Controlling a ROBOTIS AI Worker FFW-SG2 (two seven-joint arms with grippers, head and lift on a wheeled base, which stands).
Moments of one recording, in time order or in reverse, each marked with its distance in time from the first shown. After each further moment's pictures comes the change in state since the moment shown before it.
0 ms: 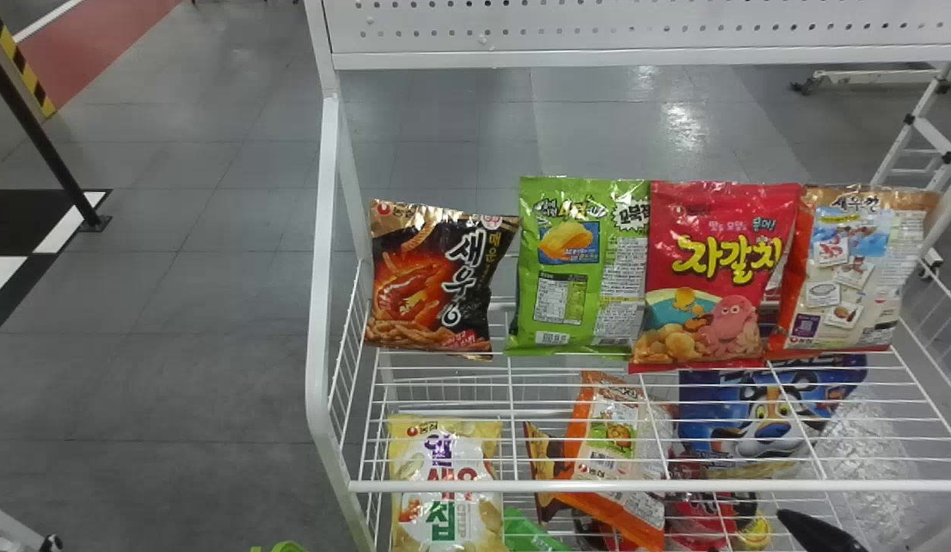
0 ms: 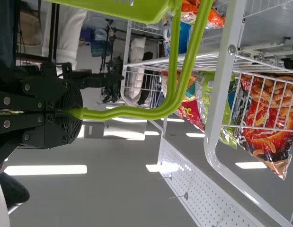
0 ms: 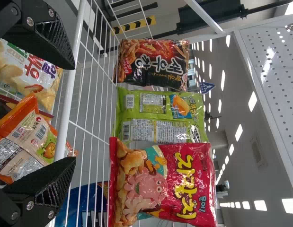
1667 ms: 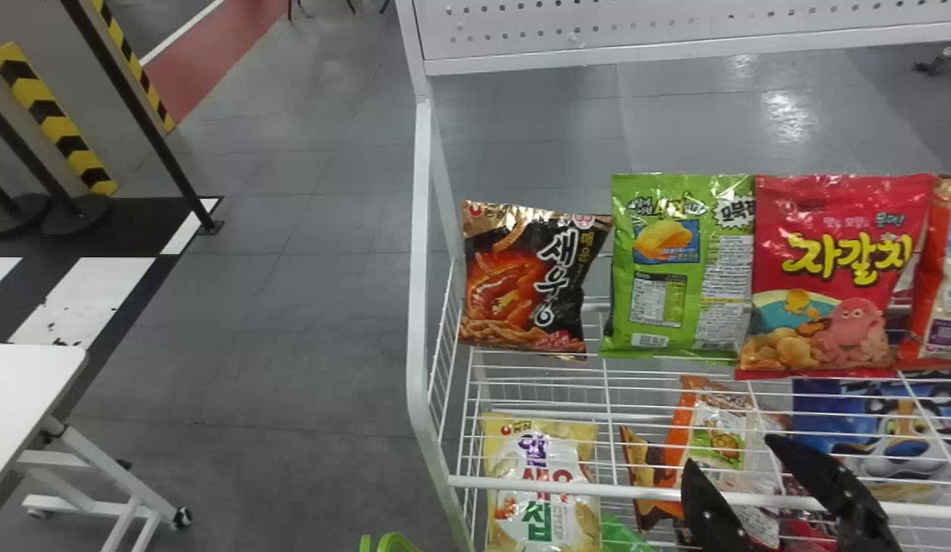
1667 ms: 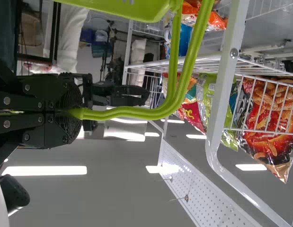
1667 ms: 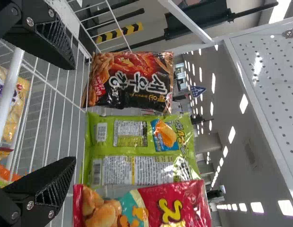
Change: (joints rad) left arm 0.003 -0.001 -0.003 0.001 -0.006 0.000 0.000; right arm -0.159 0.000 0.289 -0.068 0.094 0.168 -0.264
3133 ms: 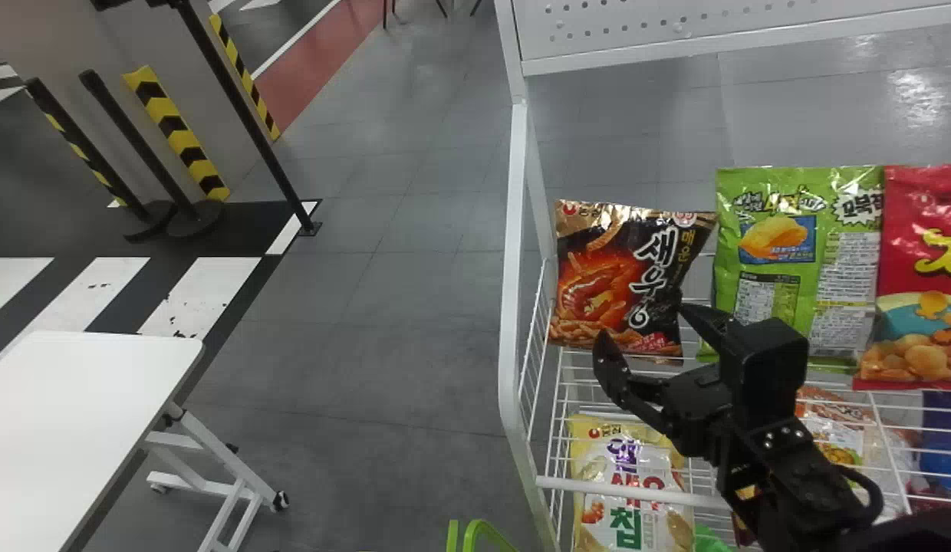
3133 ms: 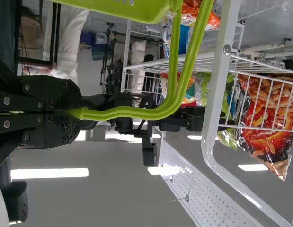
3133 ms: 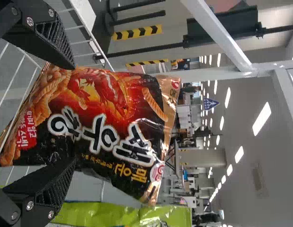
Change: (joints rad) left arm -0.017 0.011 0.000 0.001 -0.006 0.000 0.000; right arm -0.563 0.000 0.398 0.379 0.092 0.149 -0.408
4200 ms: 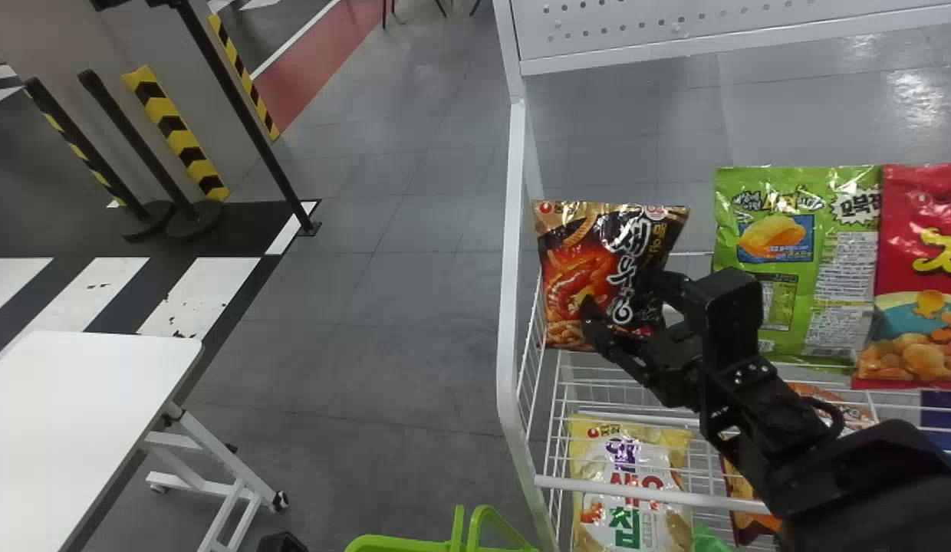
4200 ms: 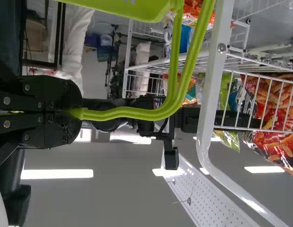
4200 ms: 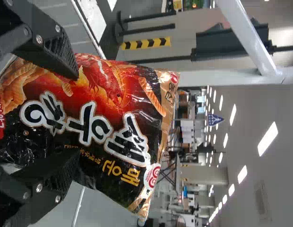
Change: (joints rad) left arm -0.054 0.035 -0.036 0.047 -0.002 0.000 0.000; right arm -0.206 0.000 0.049 0.217 -0.044 -0.030 0.068
